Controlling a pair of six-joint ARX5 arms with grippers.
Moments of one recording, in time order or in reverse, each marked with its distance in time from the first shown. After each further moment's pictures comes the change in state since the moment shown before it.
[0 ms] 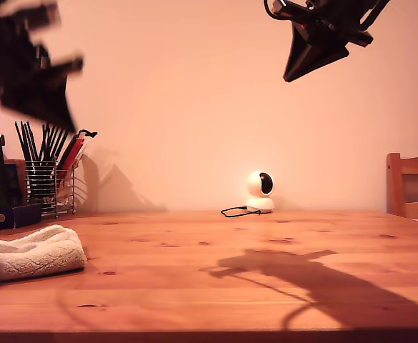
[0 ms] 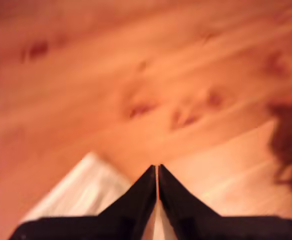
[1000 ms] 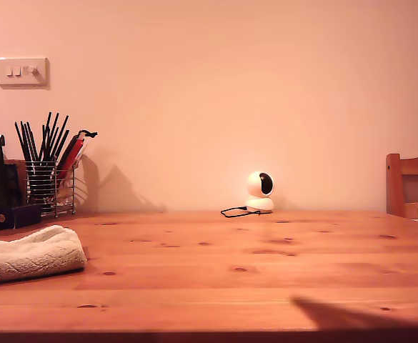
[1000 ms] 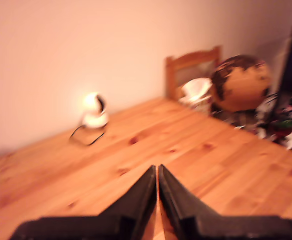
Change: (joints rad) left arm -0.210 -0.564 -0.309 0.349 0.085 -0.073; right arm 0.066 -0.880 -0.579 0.312 -0.006 -0.001
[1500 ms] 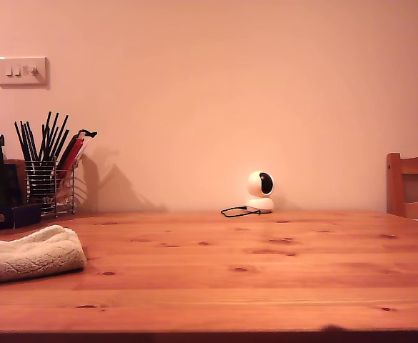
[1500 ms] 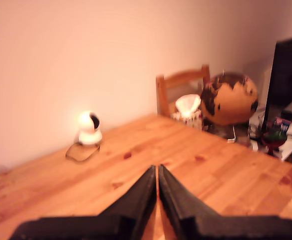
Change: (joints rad) left arm -0.006 -0.029 -0.001 -0.032 -0.001 -0.001; right arm 0.021 -0.111 0.005 -0.258 -0.001 0.053
